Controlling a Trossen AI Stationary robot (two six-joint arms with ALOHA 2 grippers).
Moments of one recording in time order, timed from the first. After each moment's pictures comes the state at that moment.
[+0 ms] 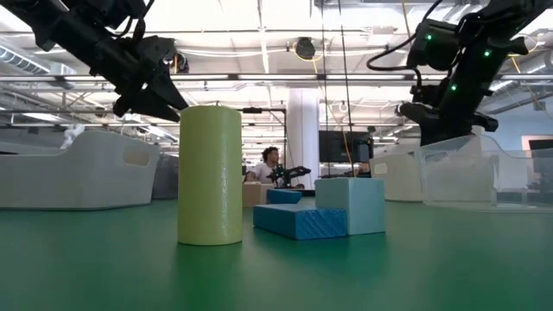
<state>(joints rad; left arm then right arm) 0.15 0.92 0.49 -0.13 -0.31 -0.49 -0.37 0.99 0.52 -0.63 0.45 0.74</state>
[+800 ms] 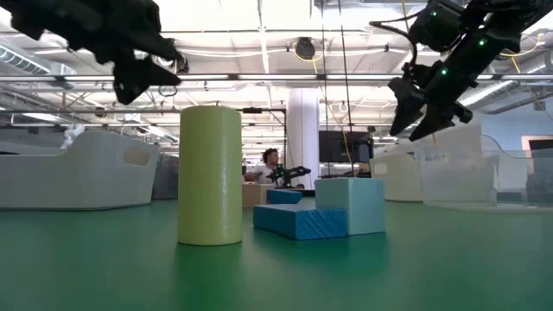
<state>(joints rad) -0.16 0.92 0.49 0.00 -0.07 -0.60 -0.37 0.92 0.52 -0.39 0.45 0.58</state>
